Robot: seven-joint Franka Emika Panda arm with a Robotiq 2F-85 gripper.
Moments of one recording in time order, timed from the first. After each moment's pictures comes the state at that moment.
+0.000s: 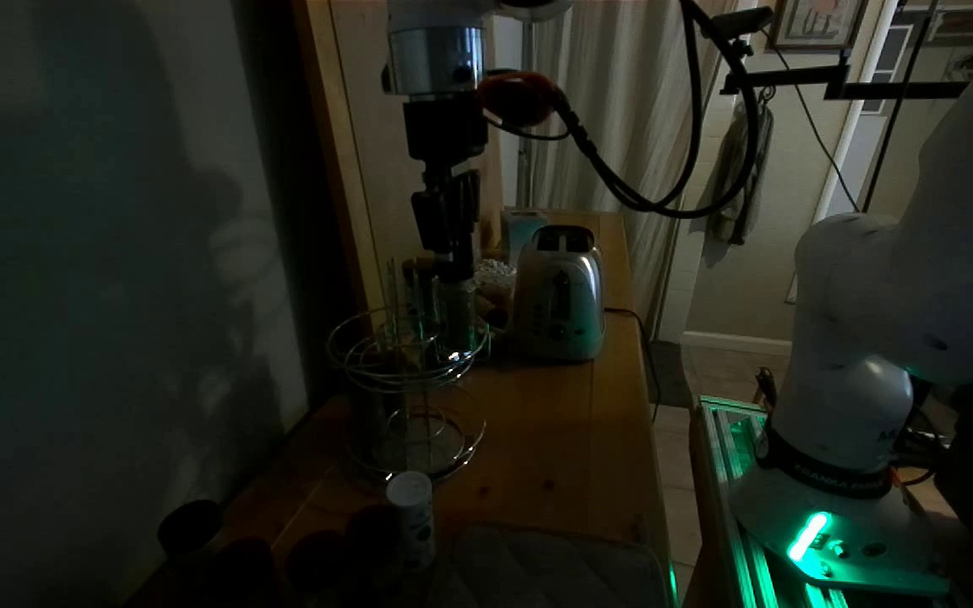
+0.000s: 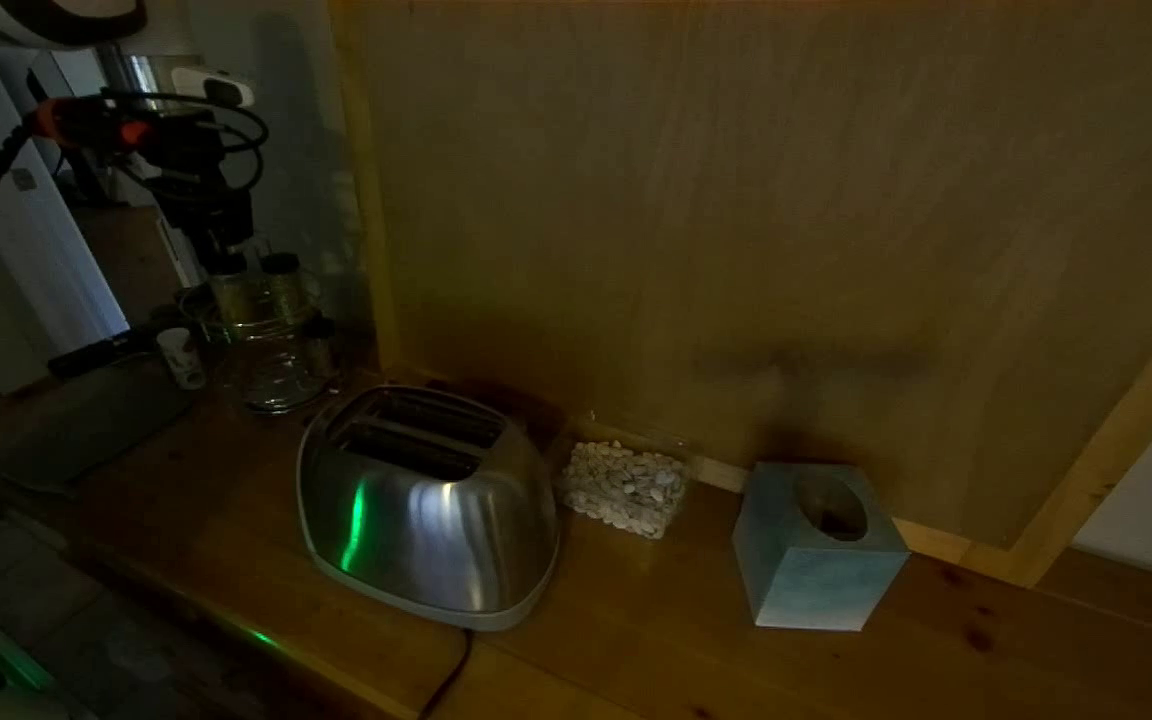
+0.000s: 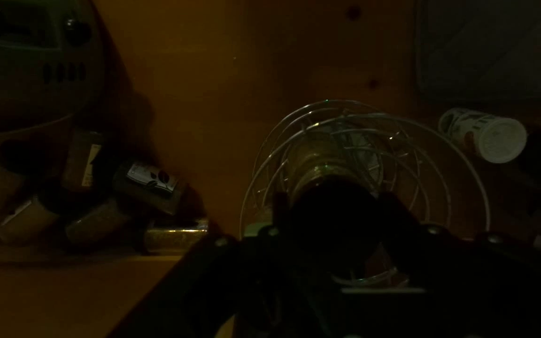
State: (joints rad) arm 0.08 -0.34 0.11 -2.24 0.00 1.86 0.15
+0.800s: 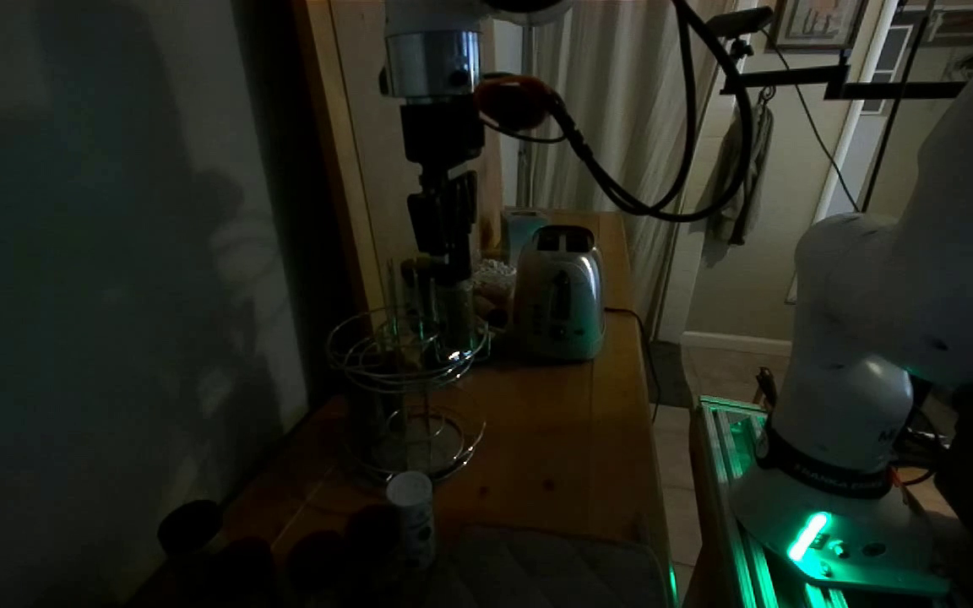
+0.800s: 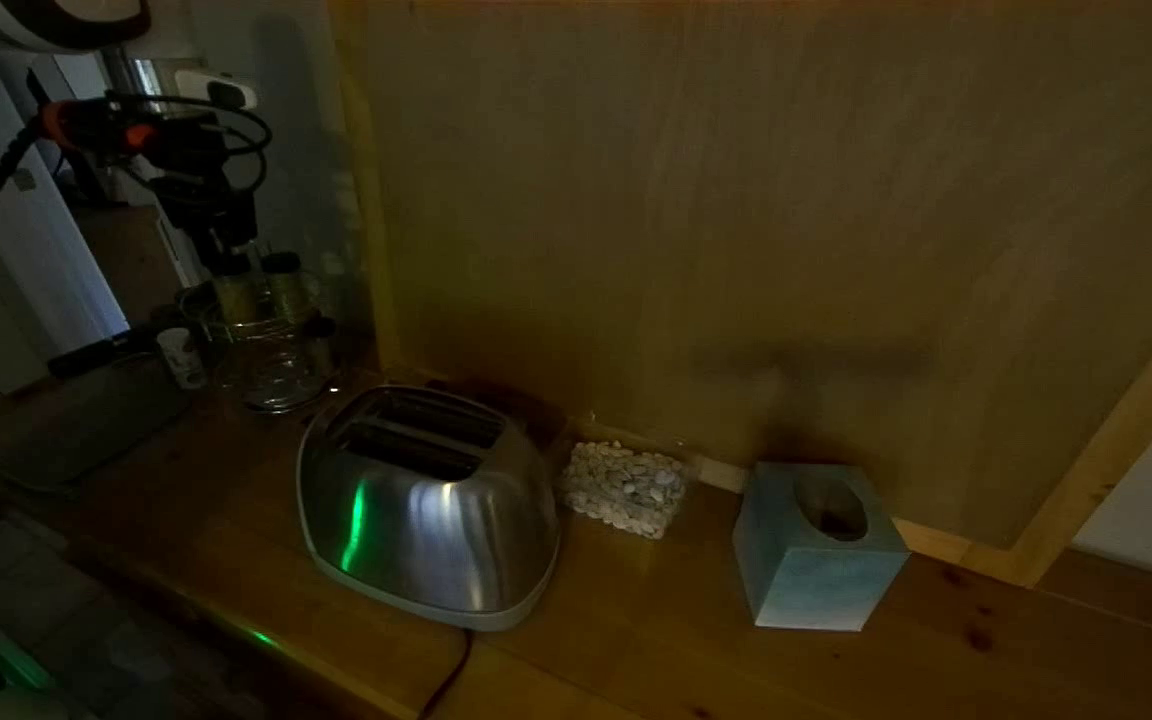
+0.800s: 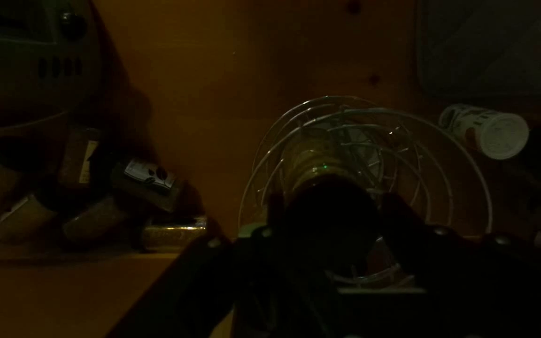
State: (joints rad) arm 0.08 -0.33 0.11 -2.24 0.00 1.87 0.15
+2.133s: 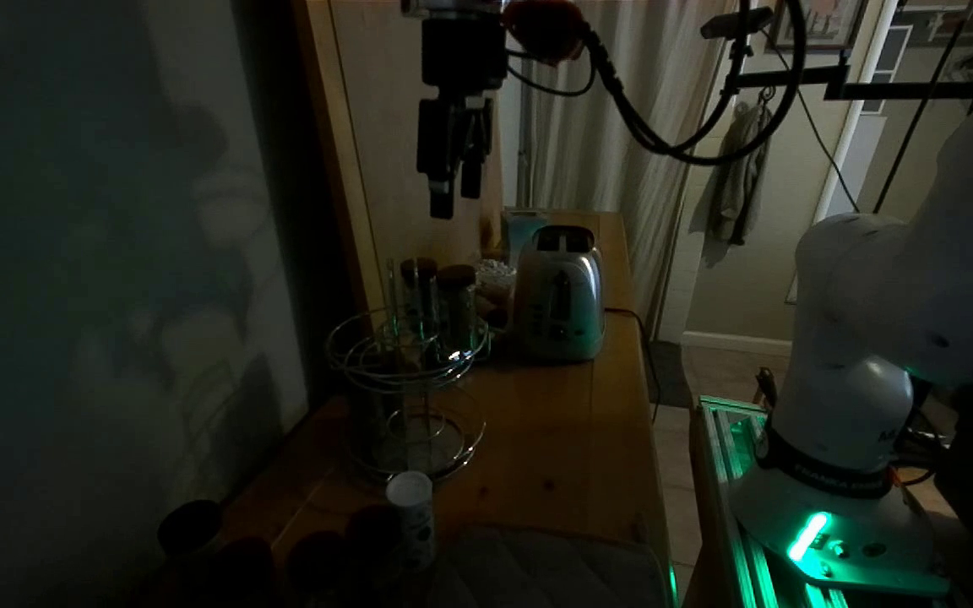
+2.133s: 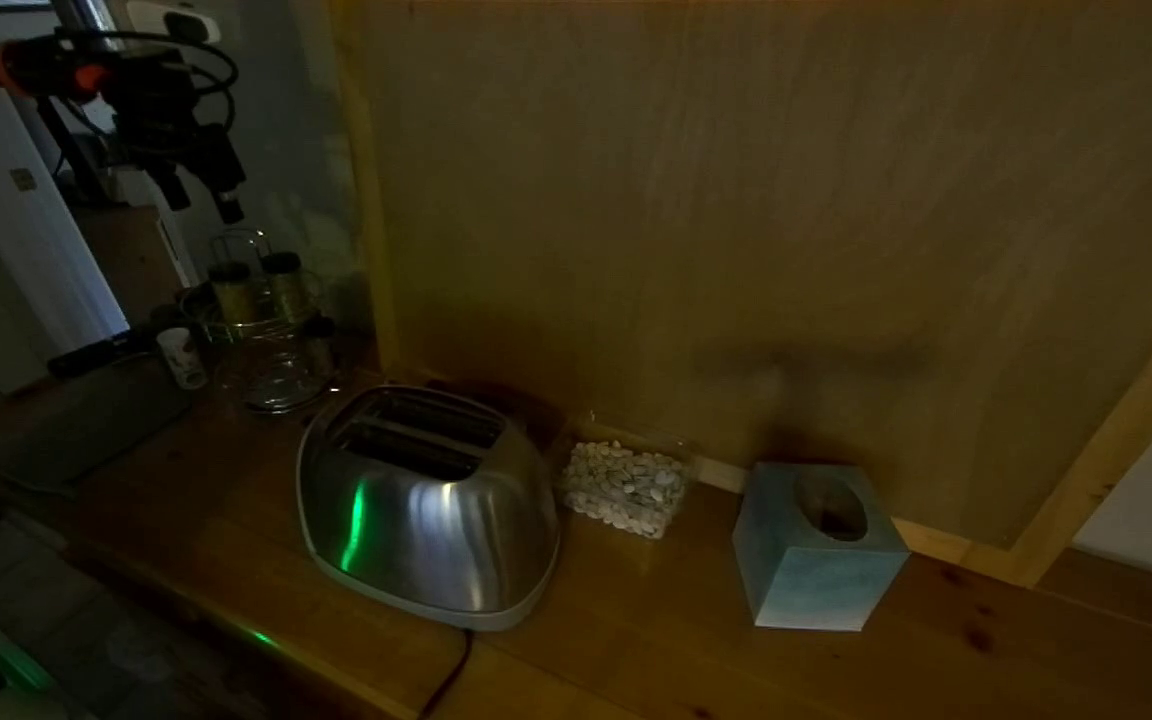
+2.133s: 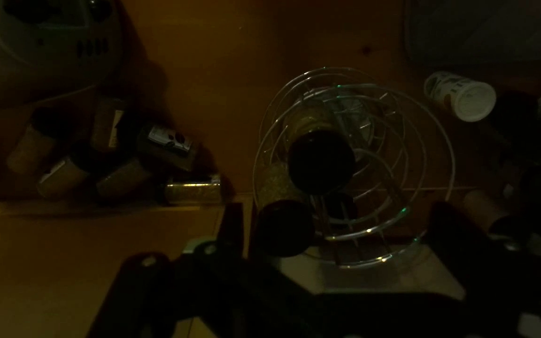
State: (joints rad) arm 0.07 -0.46 0.09 -2.21 0.00 1.84 0.15
